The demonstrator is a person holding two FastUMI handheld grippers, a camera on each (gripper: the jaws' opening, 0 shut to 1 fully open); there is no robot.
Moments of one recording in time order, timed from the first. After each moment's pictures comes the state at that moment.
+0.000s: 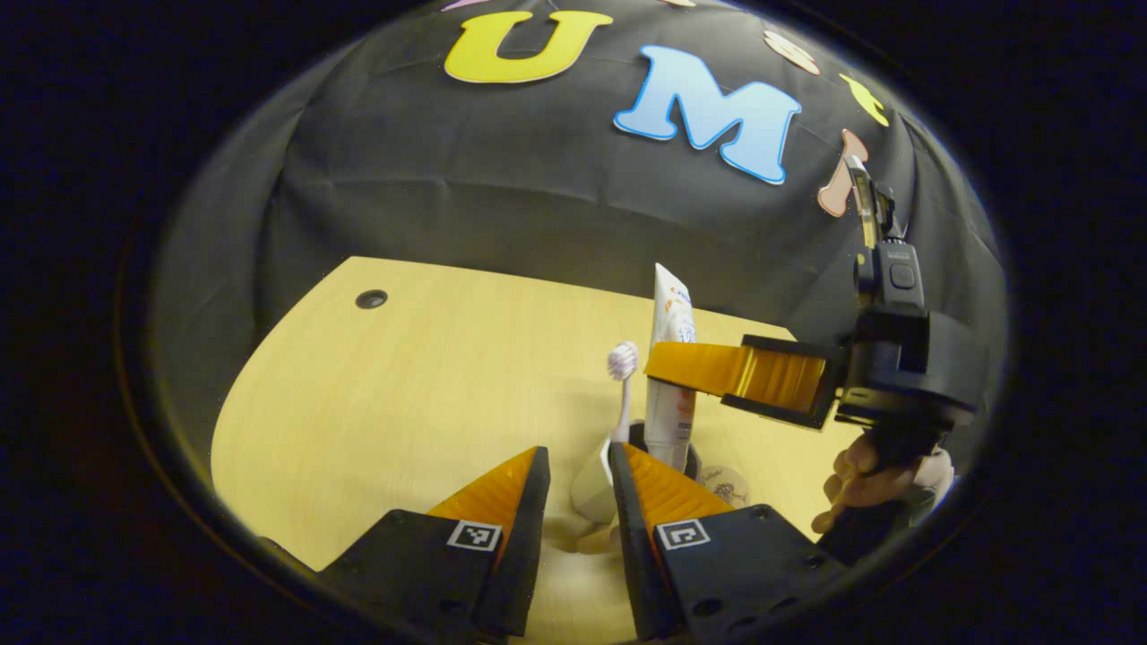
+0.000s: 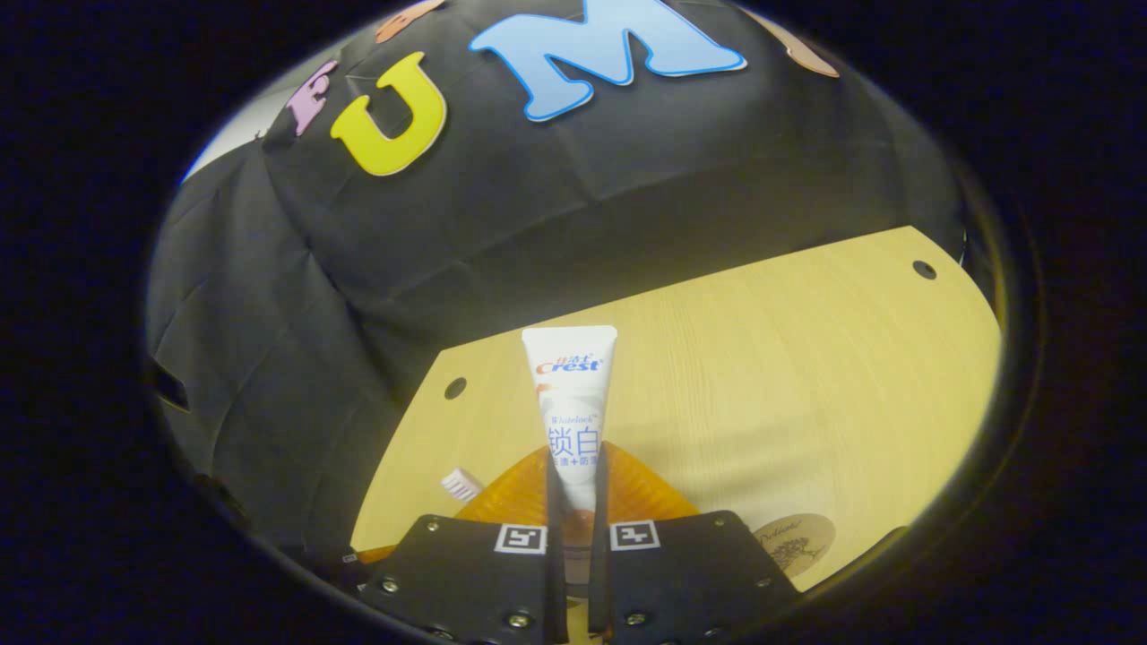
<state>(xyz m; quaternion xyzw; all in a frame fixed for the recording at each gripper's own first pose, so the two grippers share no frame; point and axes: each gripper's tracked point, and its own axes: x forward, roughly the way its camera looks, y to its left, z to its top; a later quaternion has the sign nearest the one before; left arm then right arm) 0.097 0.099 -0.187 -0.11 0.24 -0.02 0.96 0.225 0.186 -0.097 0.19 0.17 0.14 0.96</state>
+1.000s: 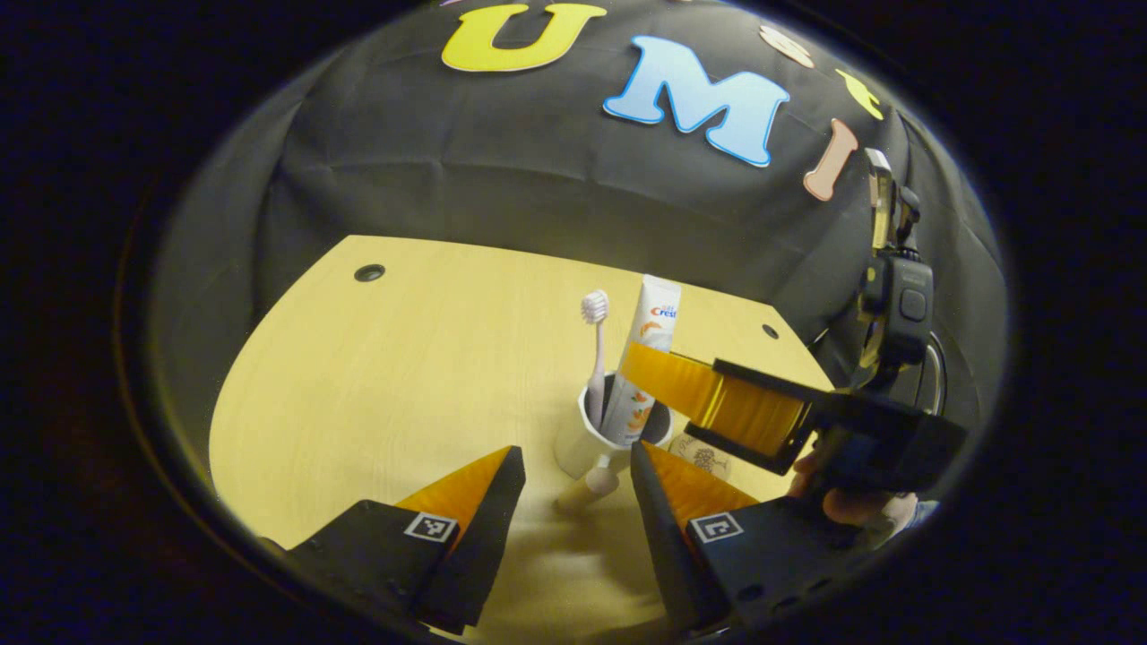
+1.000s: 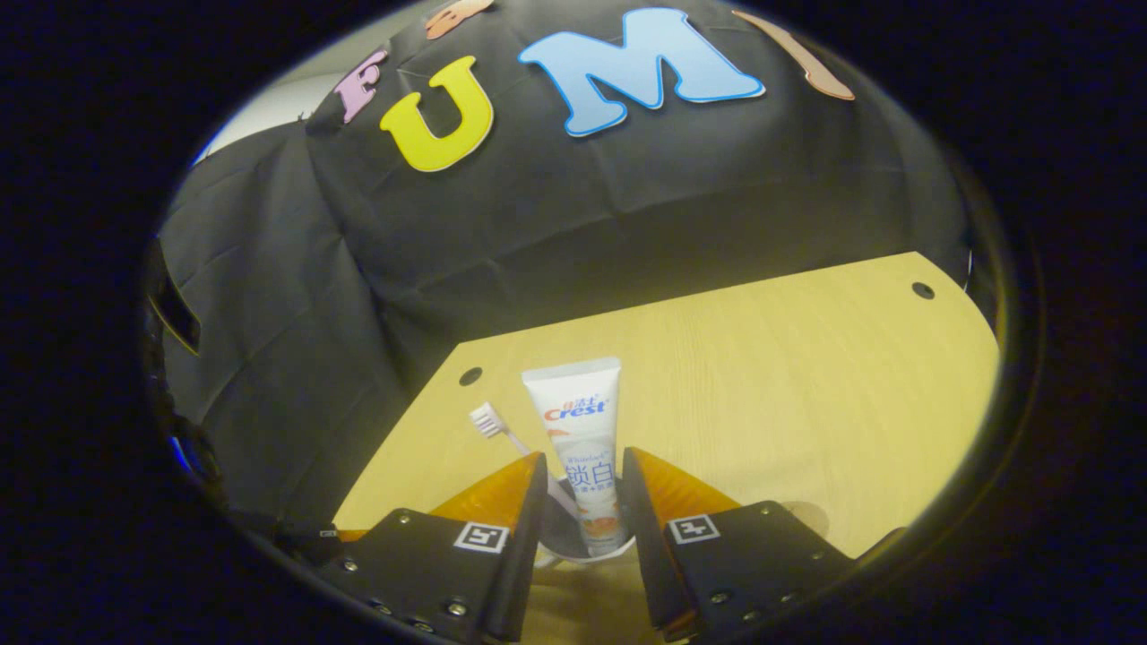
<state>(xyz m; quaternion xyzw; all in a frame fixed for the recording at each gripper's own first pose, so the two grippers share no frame) 0.057 0.070 -0.199 -0.10 0.28 -0.04 0.95 0.183 0.186 -0.099 0.17 0.13 0.16 0.96</state>
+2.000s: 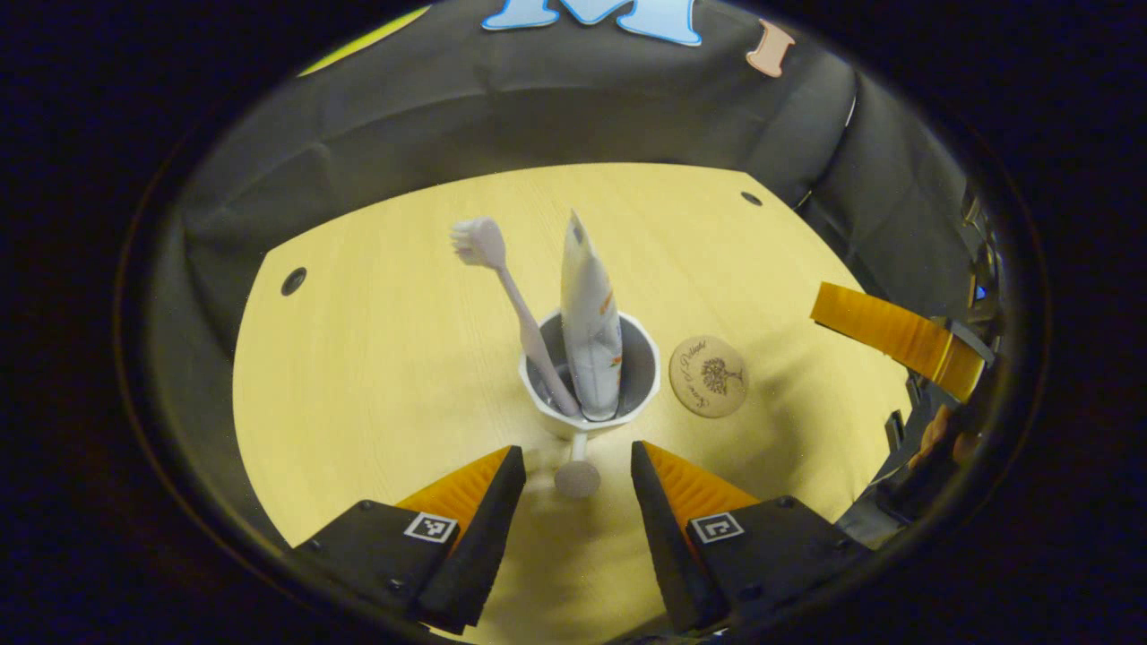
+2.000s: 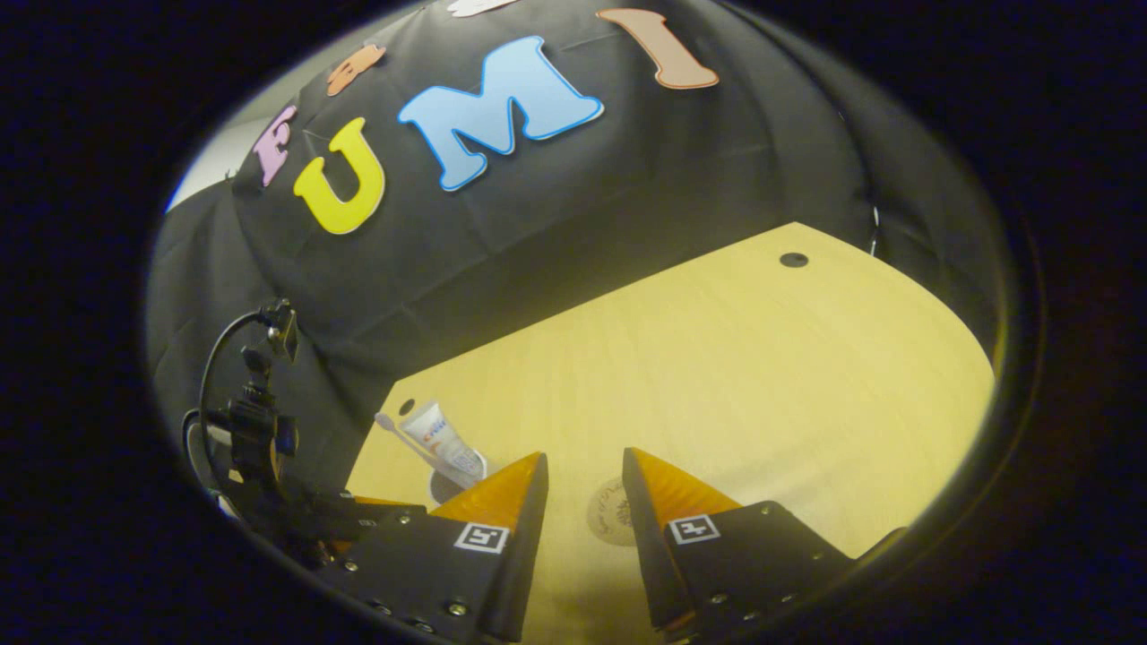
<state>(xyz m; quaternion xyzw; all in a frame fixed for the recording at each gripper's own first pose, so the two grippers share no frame) 0.074 0.044 -0.253 0.05 0.47 -0.12 0.87 0.118 0.042 -0.132 0.25 0.14 0.04 0.96</state>
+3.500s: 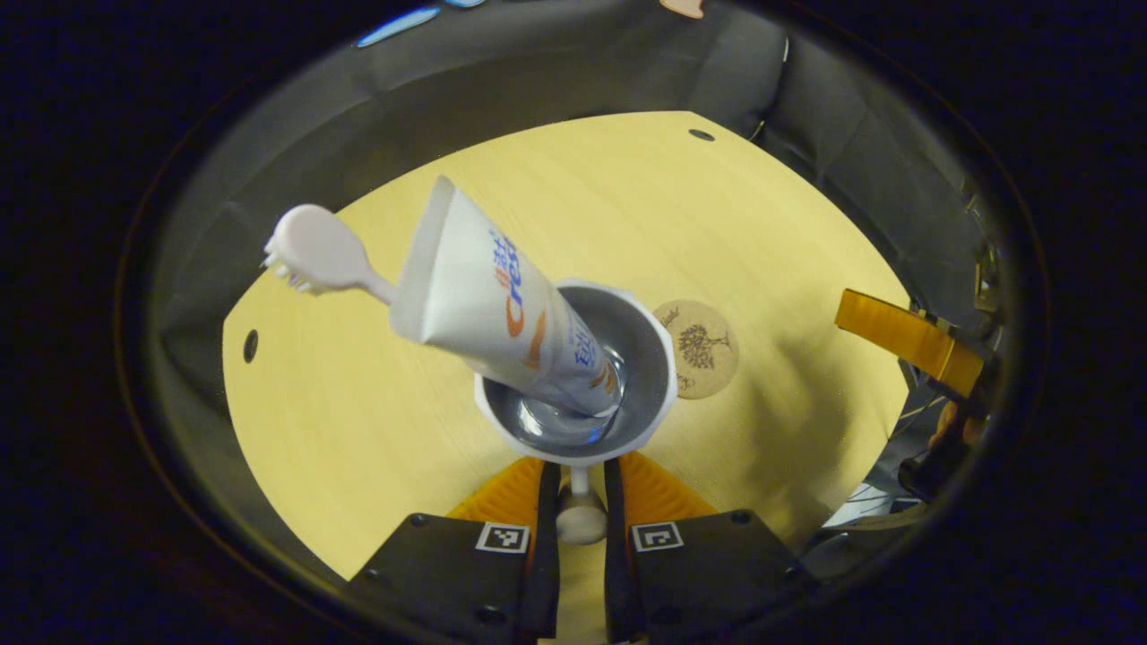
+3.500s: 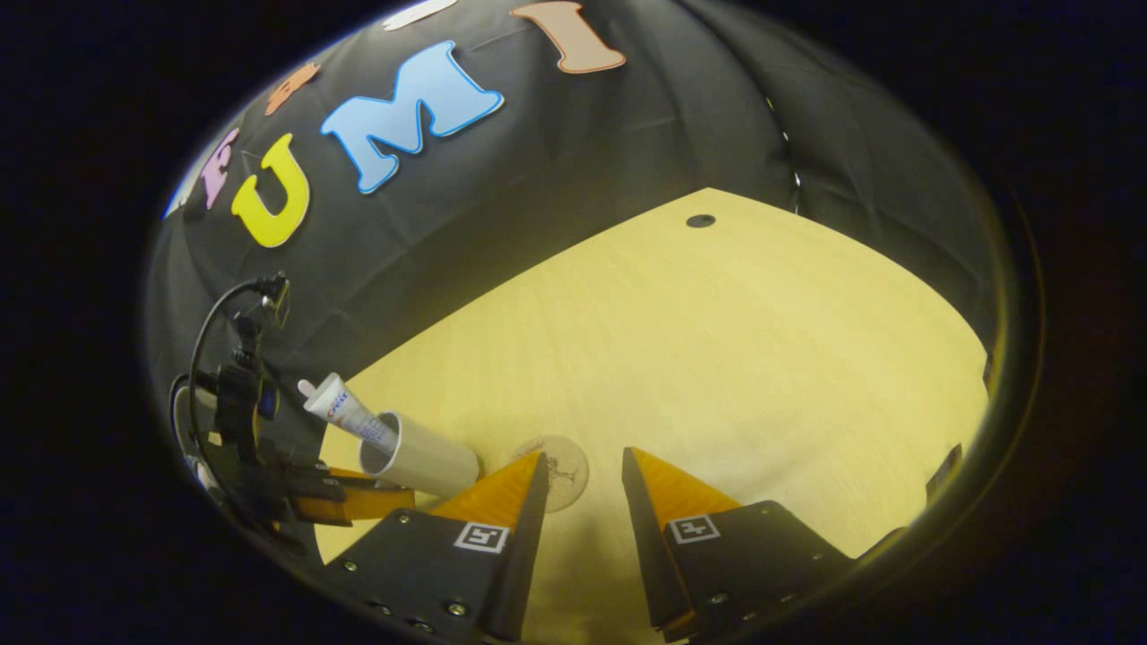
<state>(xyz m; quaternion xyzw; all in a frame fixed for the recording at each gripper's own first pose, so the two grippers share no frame) 0.112 0.022 -0.255 0.15 0.50 -0.18 0.83 0.080 -0.010 -0.186 0.29 0.18 -0.04 0.94</state>
